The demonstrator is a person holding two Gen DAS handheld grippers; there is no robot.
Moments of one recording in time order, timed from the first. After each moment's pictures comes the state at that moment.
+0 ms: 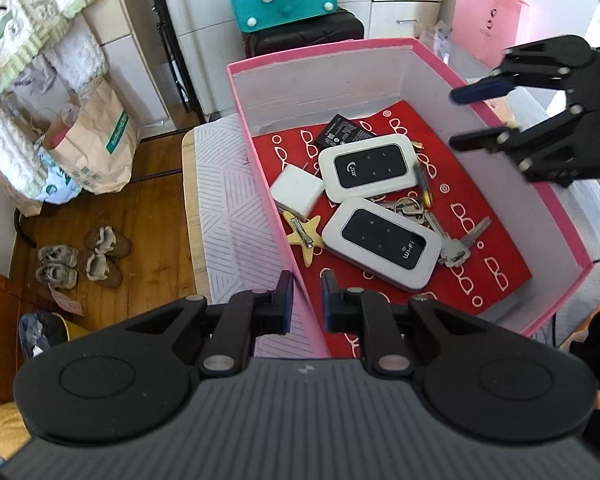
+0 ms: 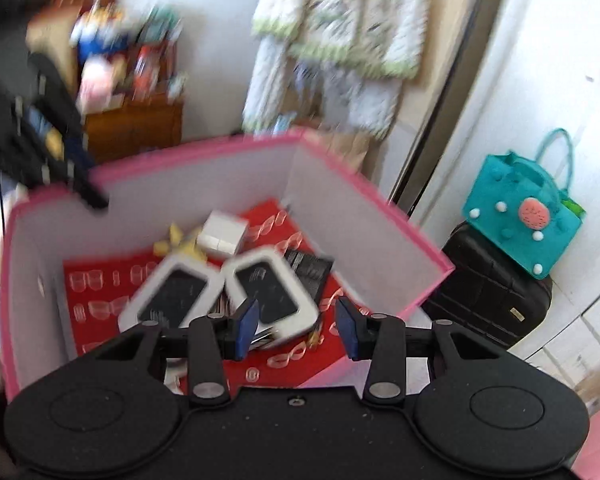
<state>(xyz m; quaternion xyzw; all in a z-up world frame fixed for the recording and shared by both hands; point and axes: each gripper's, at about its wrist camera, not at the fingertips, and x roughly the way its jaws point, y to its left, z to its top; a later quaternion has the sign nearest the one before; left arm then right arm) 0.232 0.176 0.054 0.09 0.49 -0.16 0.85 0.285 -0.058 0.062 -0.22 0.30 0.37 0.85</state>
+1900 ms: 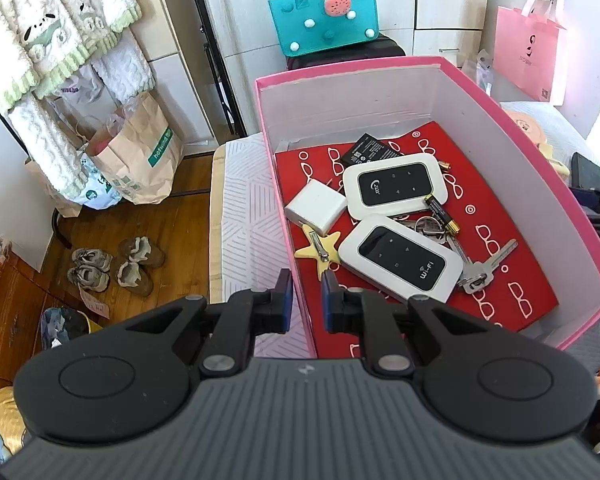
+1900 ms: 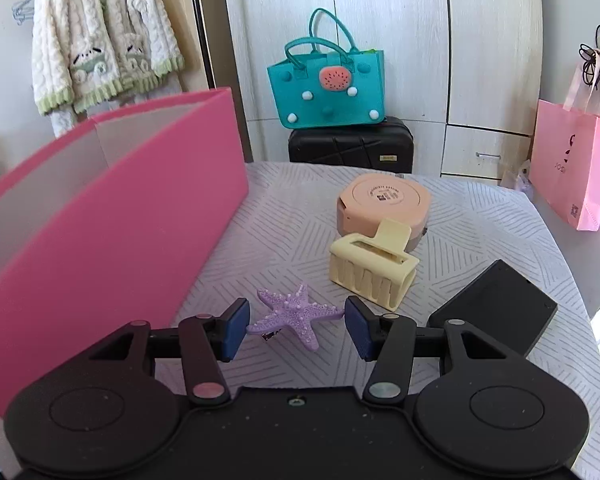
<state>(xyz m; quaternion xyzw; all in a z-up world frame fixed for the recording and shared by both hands) 0.215 0.161 0.045 0.10 0.44 -0.08 0.89 0.217 -0.151 -0.031 0.02 0.34 0.11 0.93</state>
